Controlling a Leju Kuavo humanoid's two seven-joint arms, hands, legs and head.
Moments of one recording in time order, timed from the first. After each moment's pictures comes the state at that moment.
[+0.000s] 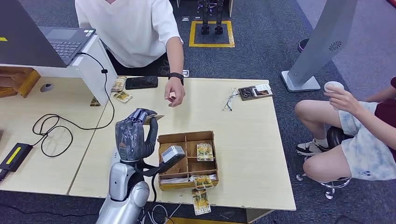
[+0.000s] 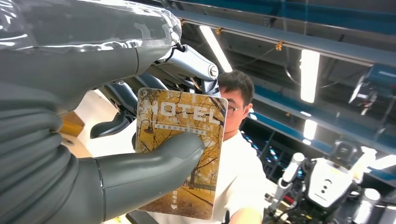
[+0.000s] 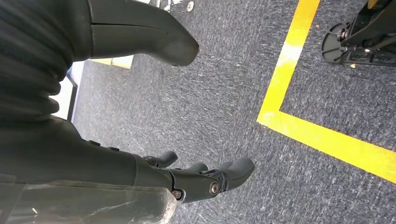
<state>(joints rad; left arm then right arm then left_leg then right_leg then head) -0.23 -0.26 -0.11 -1.35 -1.31 0.67 -0.26 -0.06 0.12 -1.22 -0.23 1.56 -0.03 0.07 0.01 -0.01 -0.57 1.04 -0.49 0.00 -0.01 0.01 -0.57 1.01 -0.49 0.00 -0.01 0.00</state>
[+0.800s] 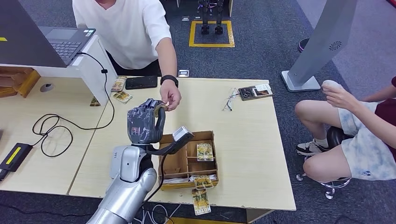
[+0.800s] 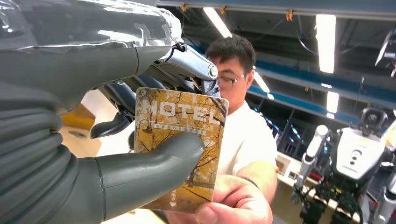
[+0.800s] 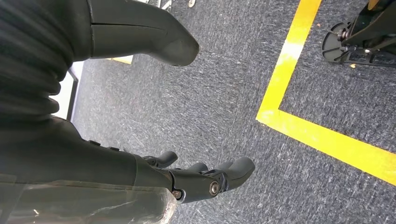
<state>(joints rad) -0.42 -0.22 -0.21 -1.08 -1.33 0.67 -0.03 -0.06 0.12 -1.19 -0.22 1.57 -0.04 0.08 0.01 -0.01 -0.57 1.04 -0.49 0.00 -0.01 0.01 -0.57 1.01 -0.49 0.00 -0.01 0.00</state>
